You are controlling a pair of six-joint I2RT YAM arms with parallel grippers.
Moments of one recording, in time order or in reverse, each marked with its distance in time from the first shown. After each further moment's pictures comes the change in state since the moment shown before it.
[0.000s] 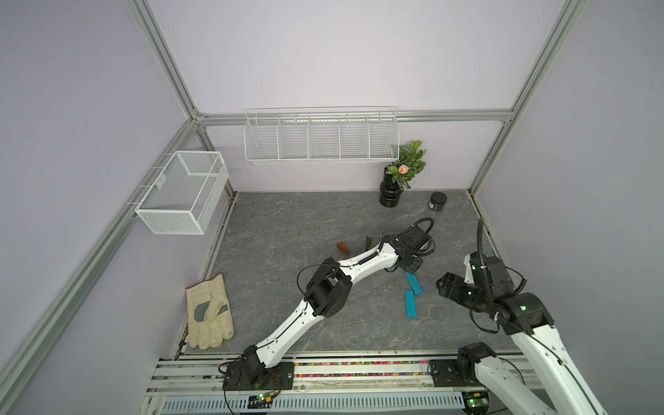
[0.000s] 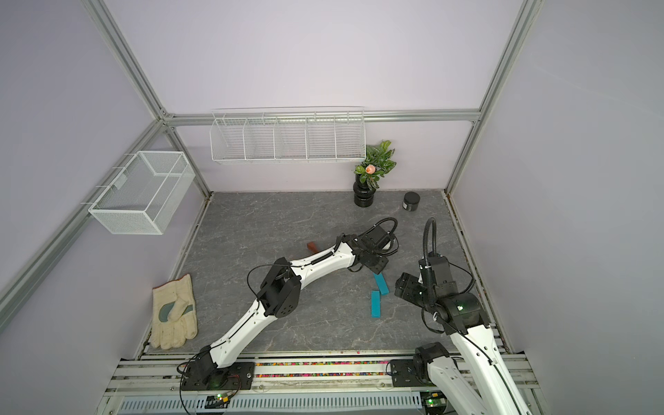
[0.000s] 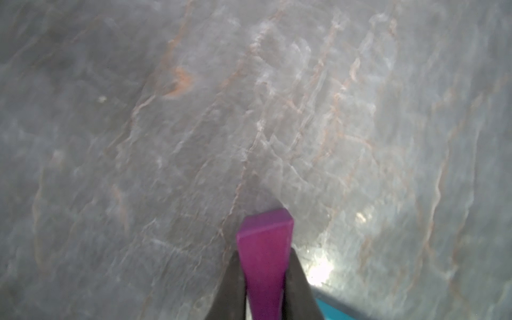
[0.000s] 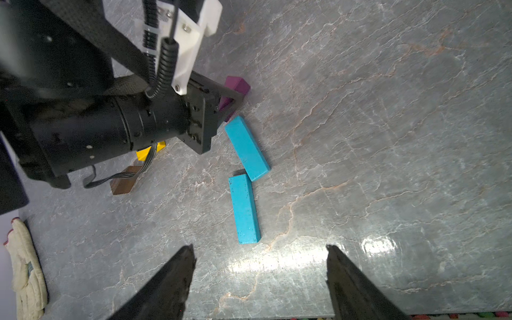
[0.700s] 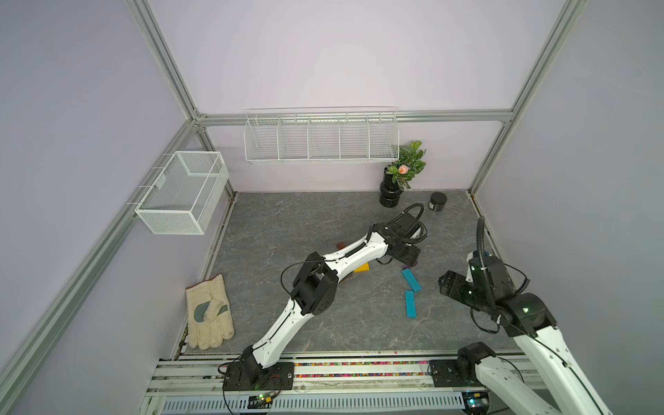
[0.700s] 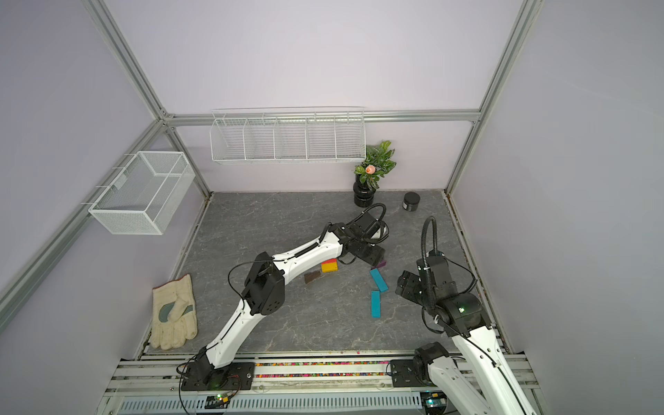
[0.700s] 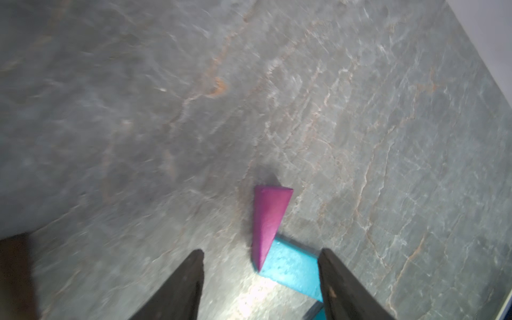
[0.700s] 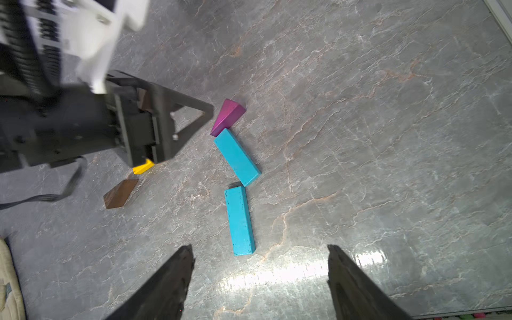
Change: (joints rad) left arm 0.045 -0.137 -0.077 -0.037 0.139 -0.116; right arm 0.049 -0.004 0.030 0.000 0.100 0.023
